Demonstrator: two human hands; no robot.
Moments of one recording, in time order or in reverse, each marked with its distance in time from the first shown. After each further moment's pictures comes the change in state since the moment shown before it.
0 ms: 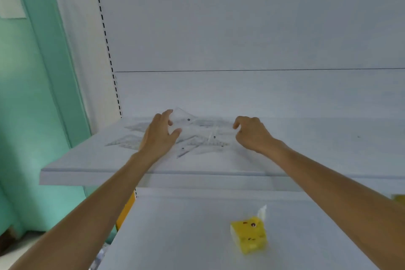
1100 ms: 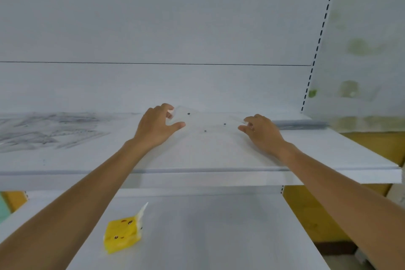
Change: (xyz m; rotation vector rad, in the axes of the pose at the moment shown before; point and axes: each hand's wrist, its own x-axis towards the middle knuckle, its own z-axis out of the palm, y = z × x) left_hand 0.006 0.350 0.250 0.005 -0.125 0.018; right_hand -0.063 0.415 -0.205 -0.105 0.130 0.069
